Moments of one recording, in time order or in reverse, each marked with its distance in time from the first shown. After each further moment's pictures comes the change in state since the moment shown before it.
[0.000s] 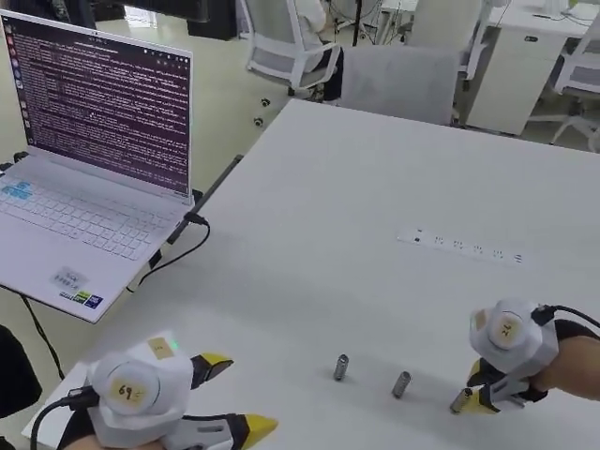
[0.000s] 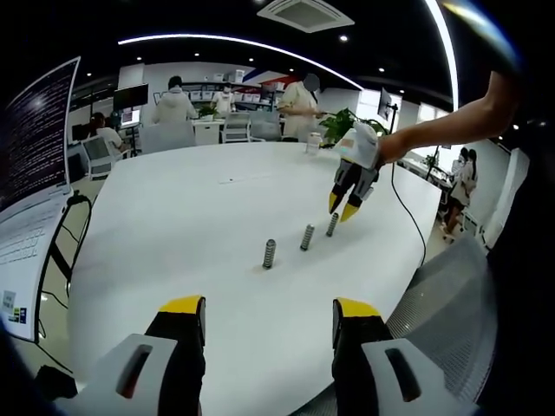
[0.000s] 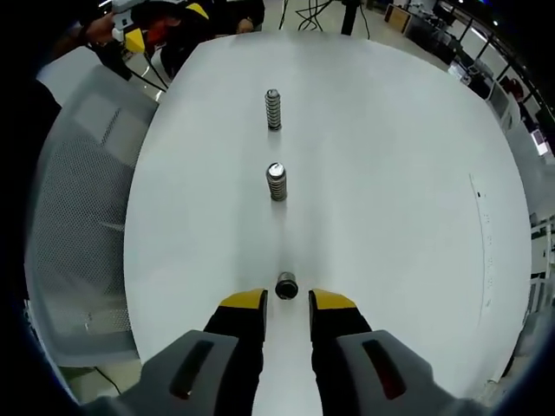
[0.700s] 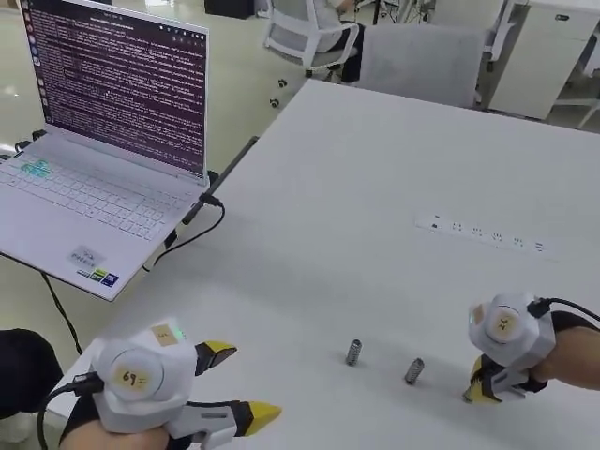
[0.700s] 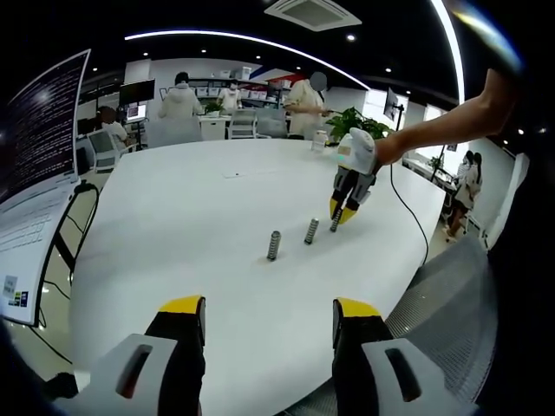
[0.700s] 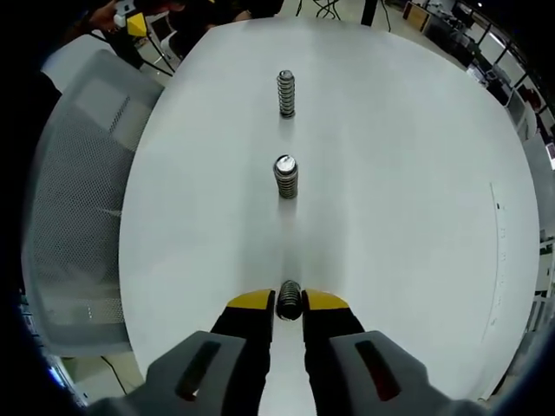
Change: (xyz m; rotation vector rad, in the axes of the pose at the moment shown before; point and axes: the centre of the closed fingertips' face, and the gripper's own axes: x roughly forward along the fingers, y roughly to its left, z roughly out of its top) left arm -0.007 0.005 -0.012 -0.025 0.014 0.023; right arm 0.027 0.004 0.002 -0.072 0.063 0.060
